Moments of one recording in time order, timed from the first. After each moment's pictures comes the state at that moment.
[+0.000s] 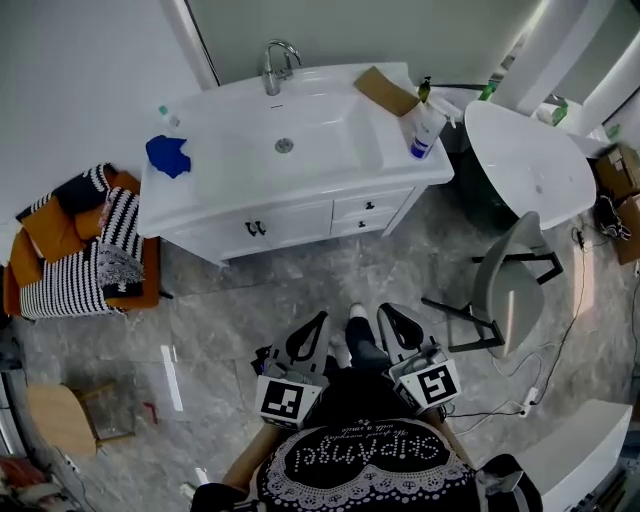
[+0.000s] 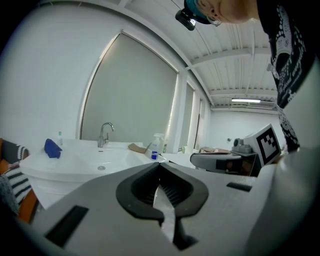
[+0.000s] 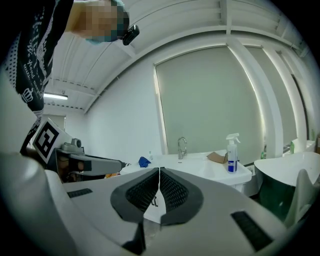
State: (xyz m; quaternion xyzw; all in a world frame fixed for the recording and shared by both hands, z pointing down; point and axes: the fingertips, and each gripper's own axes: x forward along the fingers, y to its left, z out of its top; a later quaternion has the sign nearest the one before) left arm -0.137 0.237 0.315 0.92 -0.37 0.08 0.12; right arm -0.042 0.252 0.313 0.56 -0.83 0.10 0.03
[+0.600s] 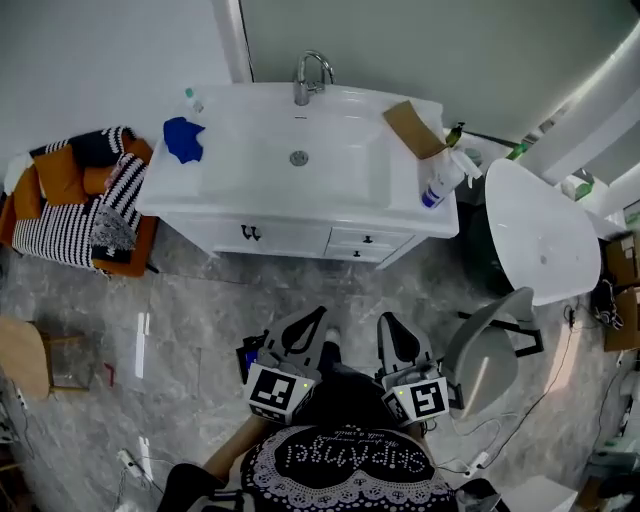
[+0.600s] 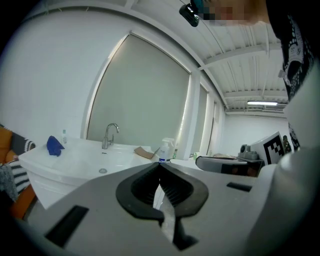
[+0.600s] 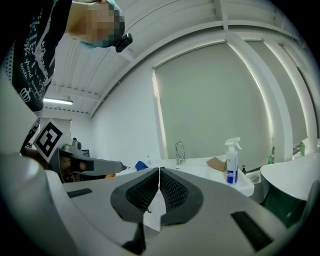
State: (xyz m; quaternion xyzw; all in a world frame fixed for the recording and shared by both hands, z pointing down) left arm -0.068 0.172 0.309 0.89 -0.43 0.07 0.14; right arm 0.036 0.185 0.306 0.52 -0.85 0.09 0.01
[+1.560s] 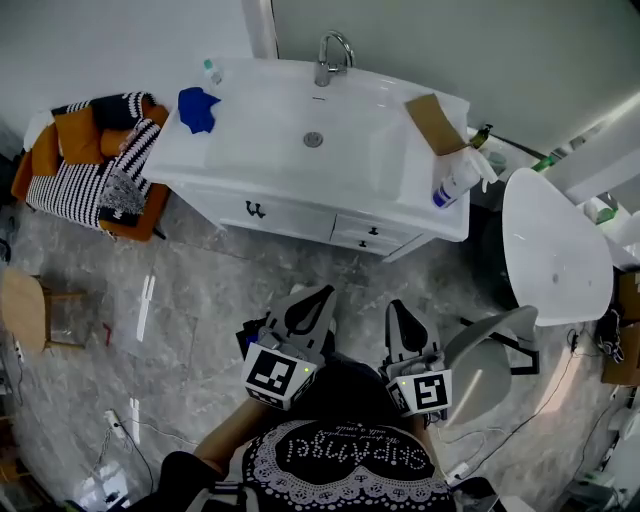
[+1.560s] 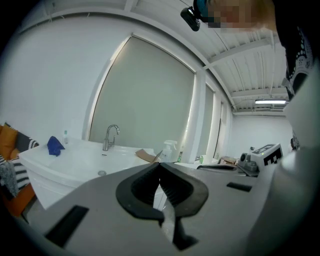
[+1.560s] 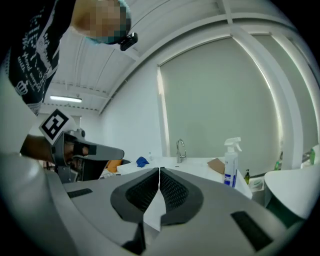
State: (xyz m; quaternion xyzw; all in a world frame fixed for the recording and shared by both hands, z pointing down) left arm -0.026 0.147 0.306 0.87 -0.47 0.06 0.14; right arm 0.082 0.157 0.323 0.47 -0.88 0.06 0.04
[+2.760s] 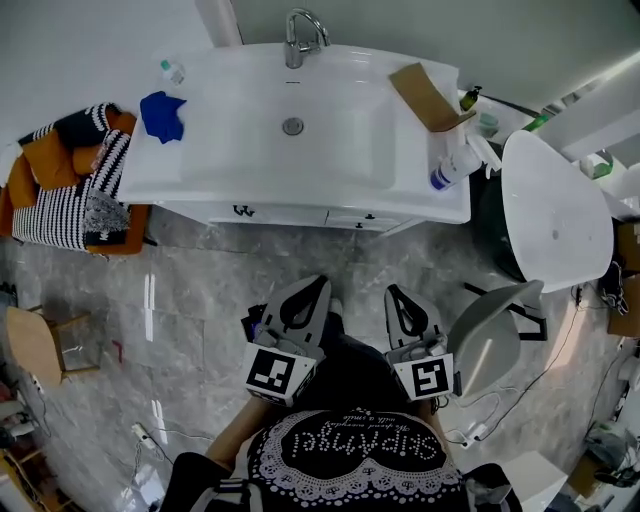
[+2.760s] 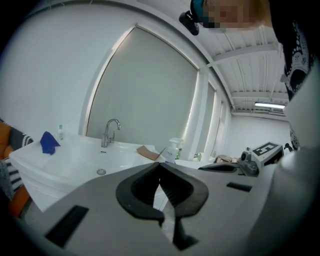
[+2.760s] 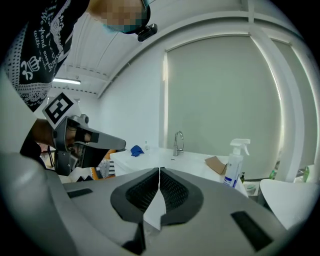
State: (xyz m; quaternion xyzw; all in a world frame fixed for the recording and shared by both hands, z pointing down) left arm -0.048 0.090 0.319 0.87 -0.45 0.07 0.17; right arm 0.055 0.106 0.334 0.49 -0.86 0.07 0.11
